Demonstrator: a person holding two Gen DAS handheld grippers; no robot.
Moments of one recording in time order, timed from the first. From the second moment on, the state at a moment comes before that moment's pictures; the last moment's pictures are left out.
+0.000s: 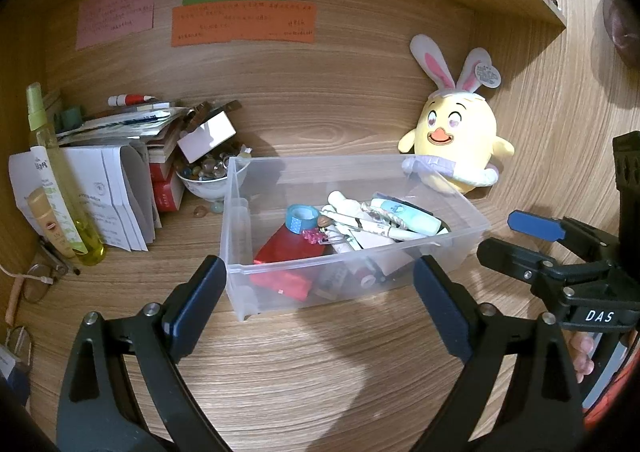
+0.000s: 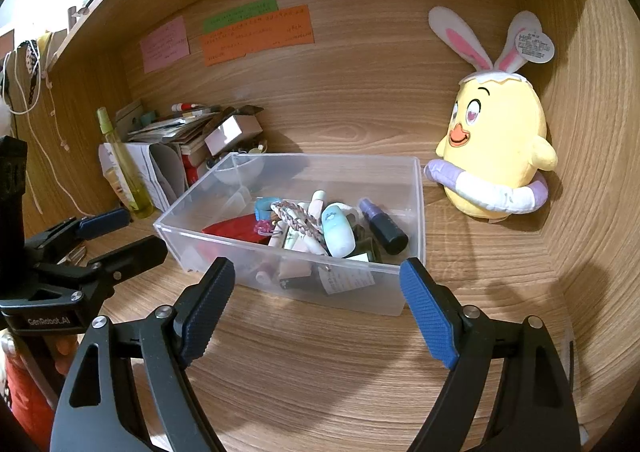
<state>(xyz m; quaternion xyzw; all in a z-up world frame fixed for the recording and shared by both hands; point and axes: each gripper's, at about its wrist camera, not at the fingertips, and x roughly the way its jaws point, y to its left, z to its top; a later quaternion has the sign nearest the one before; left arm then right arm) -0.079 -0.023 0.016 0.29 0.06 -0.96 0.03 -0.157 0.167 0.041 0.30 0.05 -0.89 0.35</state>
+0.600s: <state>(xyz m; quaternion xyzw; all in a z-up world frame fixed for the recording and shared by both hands) -0.080 -0.022 0.014 0.29 0.06 -0.96 0.03 -0.155 0.165 0.041 0.30 0.06 -0.89 0.35</state>
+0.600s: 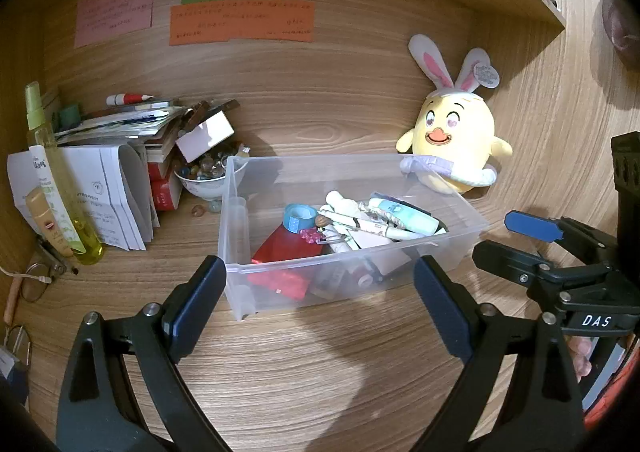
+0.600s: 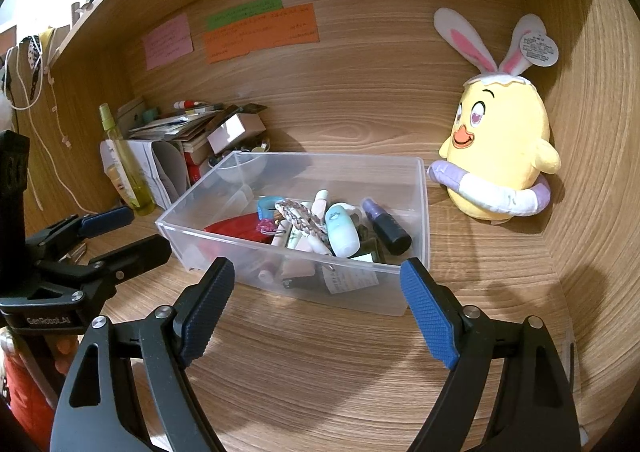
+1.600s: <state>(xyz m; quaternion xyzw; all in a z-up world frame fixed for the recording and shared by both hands) -0.074 -0.023 0.015 0.29 0.07 -0.95 0.02 -0.154 0.159 0.040 0.30 0.07 -0.88 0.35</state>
